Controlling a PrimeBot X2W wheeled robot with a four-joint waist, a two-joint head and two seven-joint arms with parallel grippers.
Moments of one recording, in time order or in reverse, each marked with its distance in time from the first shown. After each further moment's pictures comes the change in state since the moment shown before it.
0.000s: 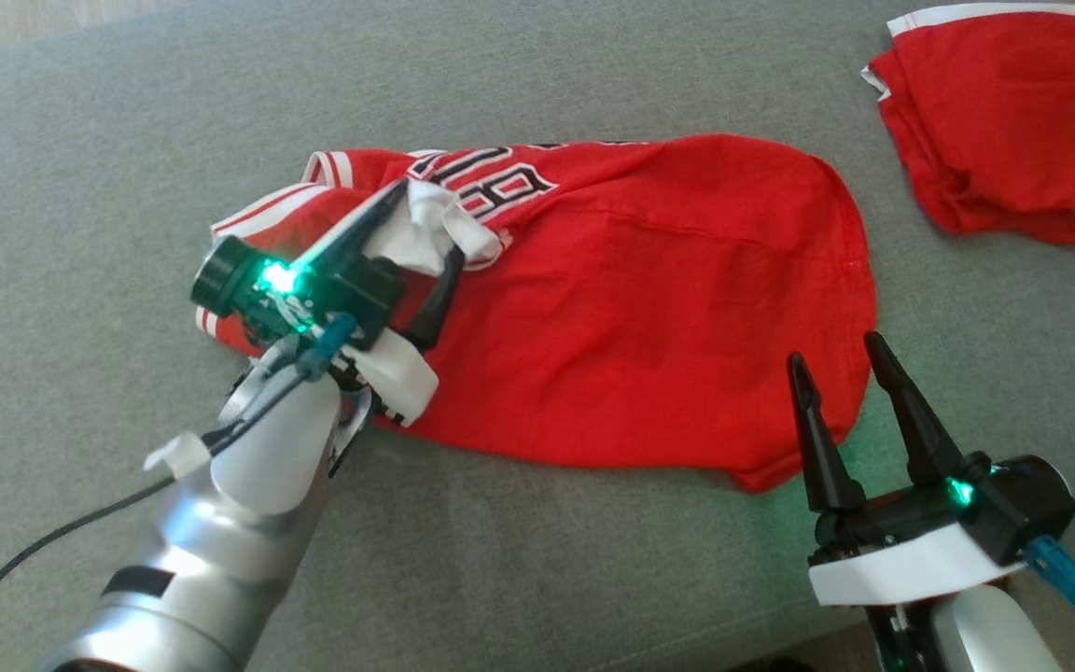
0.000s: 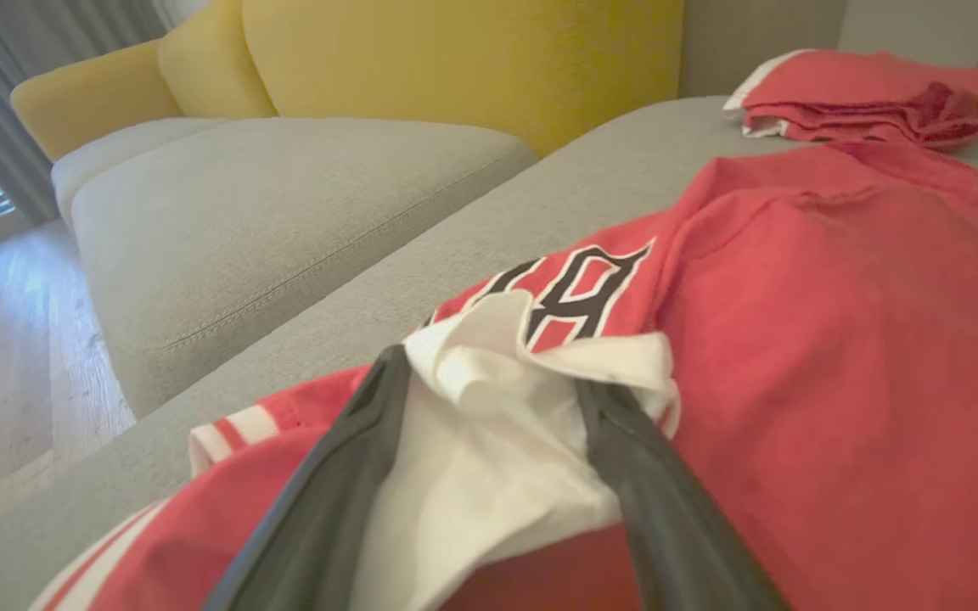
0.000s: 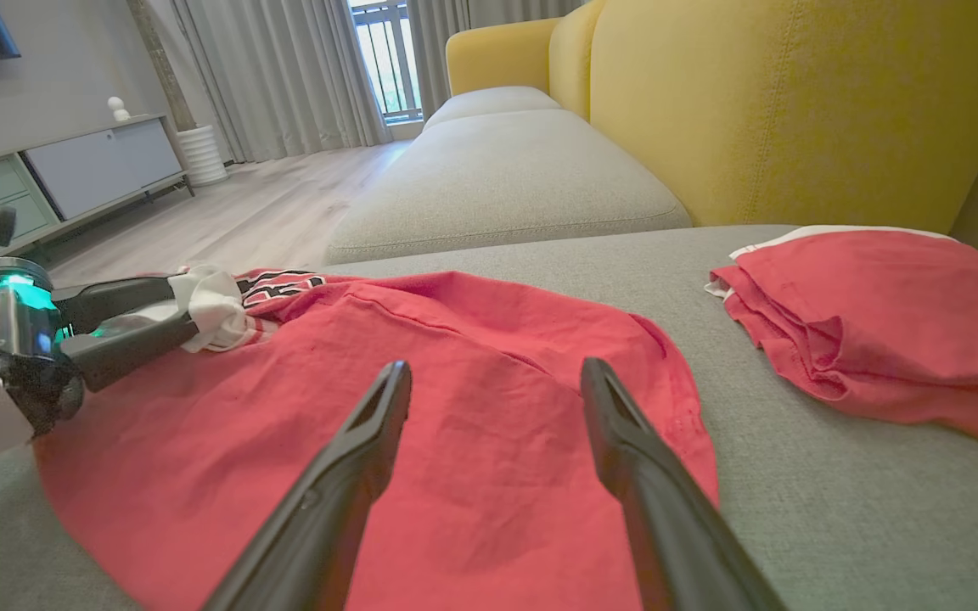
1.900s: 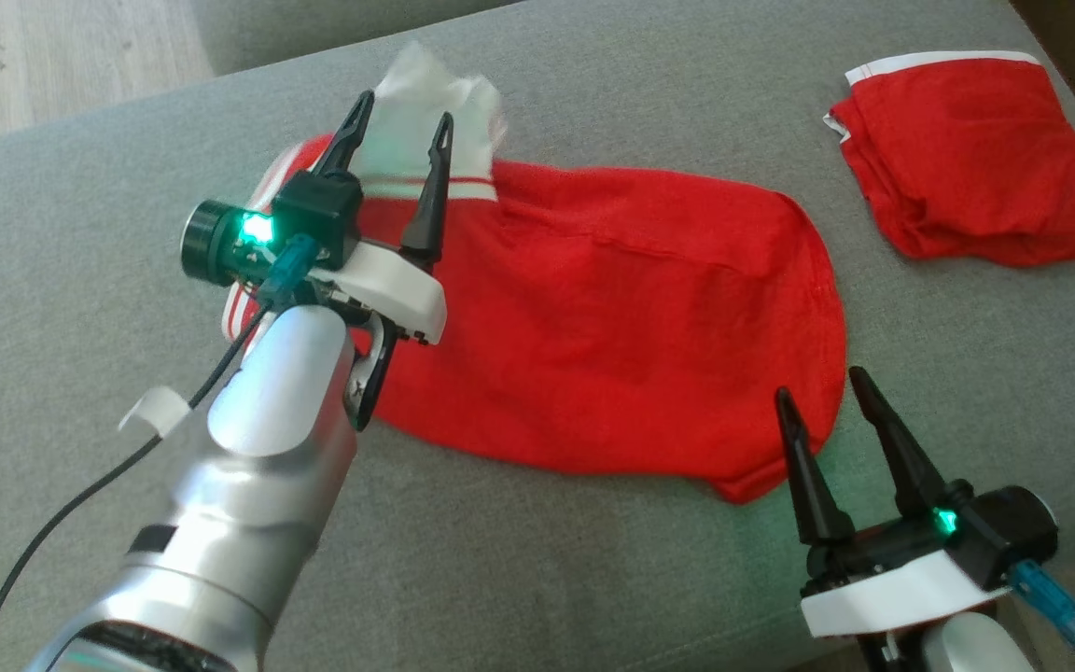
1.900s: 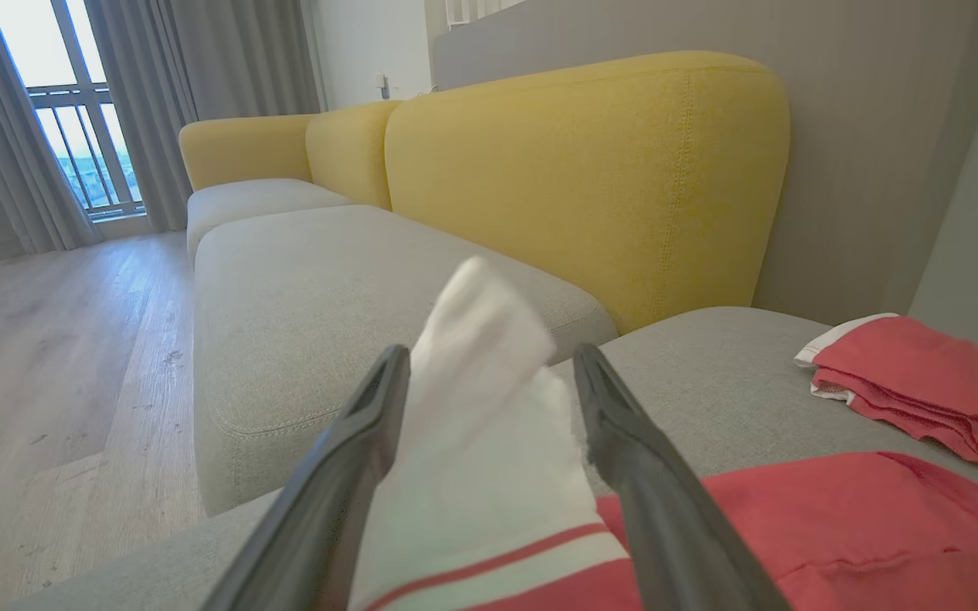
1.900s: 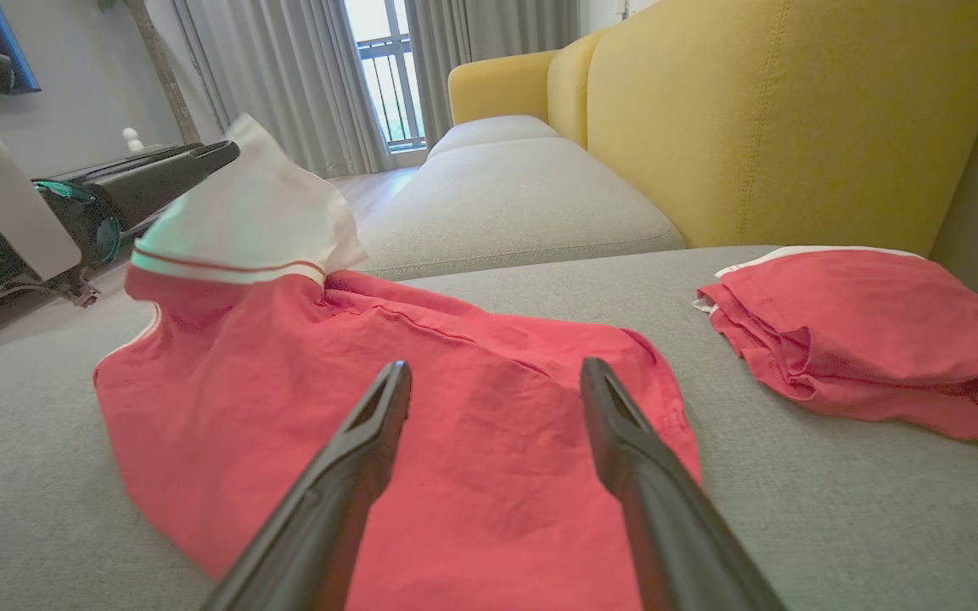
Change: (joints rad) left arm -0.075 -0.063 0.047 -0.003 -0.246 0.102 0.000; right arm 0.041 -0.001 0.016 0.018 0.001 0.000 0.000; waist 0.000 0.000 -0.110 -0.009
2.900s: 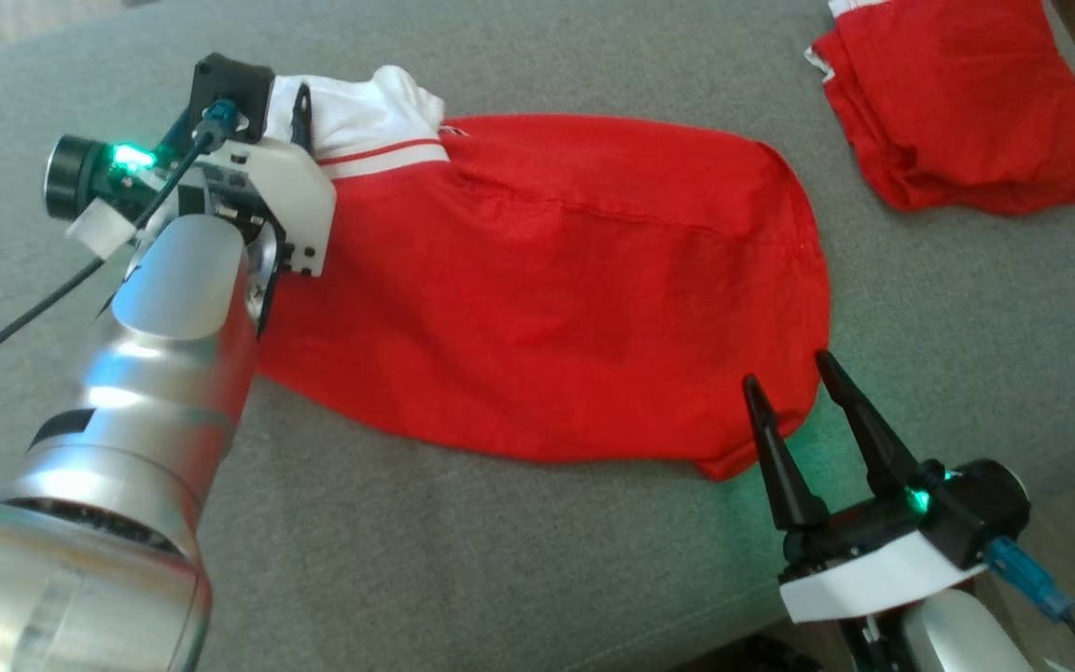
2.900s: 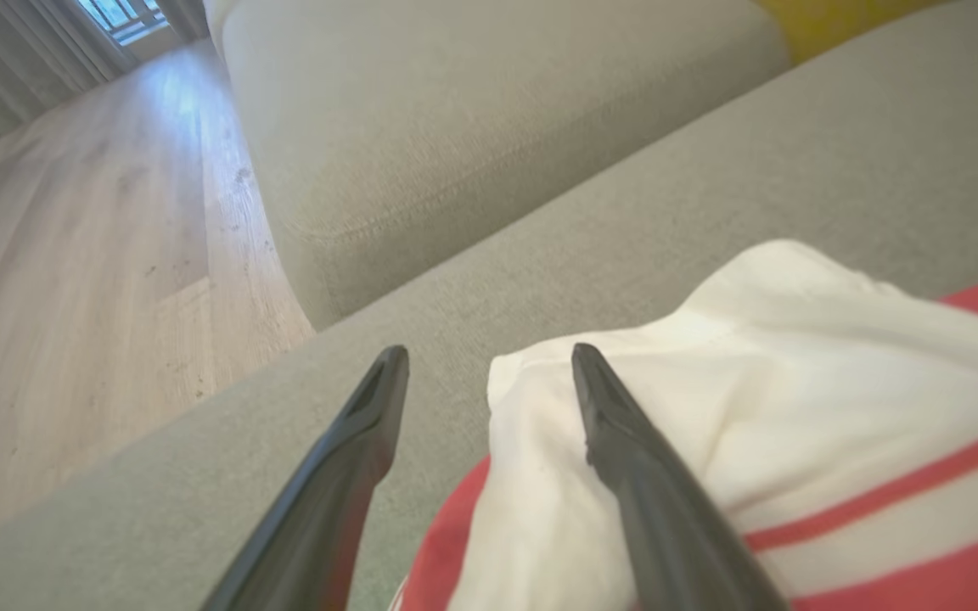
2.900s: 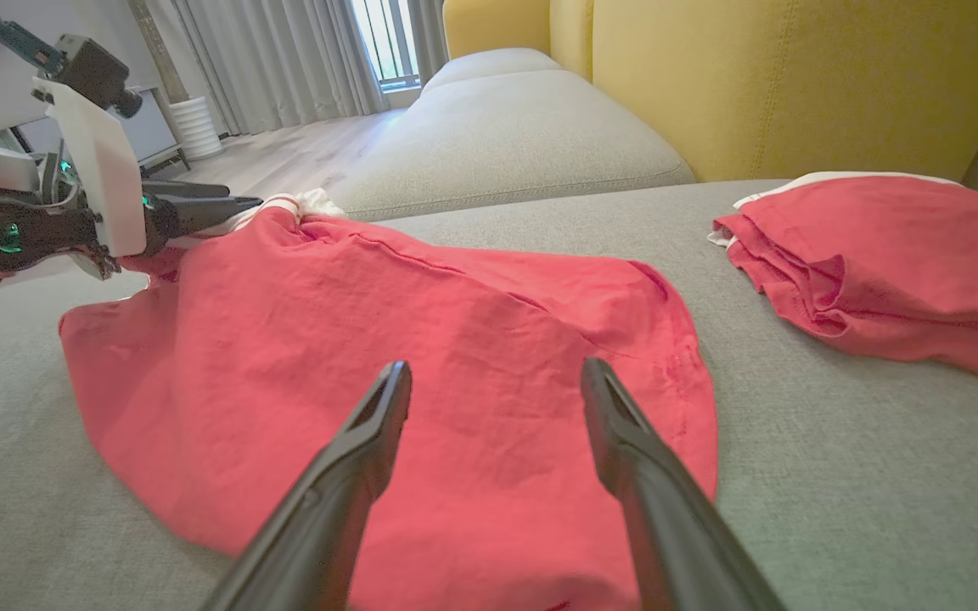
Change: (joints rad) left arm -0.301 0.048 -0.026 0.449 0.056 0.059 0.195; right arm -0.051 -0.022 0.070 0.021 0.023 0.000 0.000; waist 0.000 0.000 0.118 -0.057
